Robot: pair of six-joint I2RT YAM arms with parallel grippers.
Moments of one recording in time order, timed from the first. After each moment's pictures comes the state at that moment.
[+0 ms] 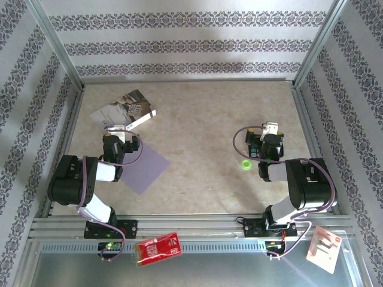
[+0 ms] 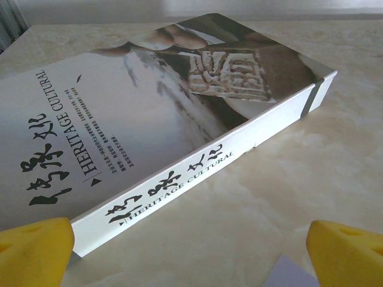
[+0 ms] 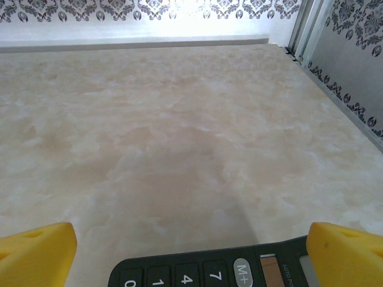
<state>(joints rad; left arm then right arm) -0.02 1.59 0.37 0.84 -0.10 -0.02 0.03 1.53 0.35 0.85 0.19 0.05</state>
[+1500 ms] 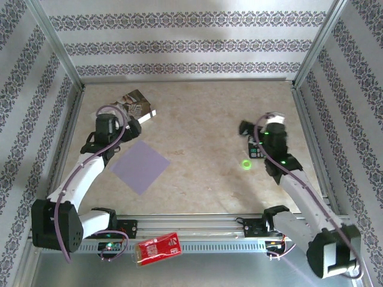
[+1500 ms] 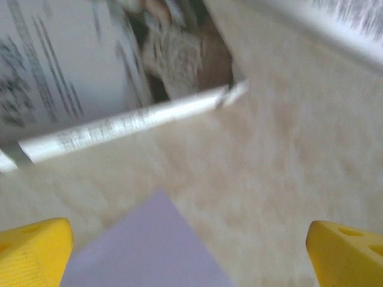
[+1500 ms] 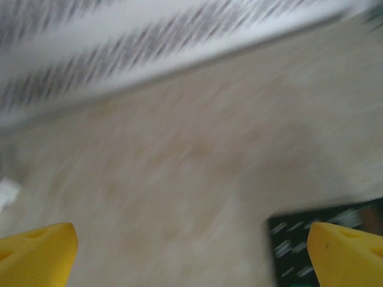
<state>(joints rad) -0.11 1.20 0.82 -0.35 0.01 -0.48 0.28 0.98 0.66 -0.16 0.10 0.44</state>
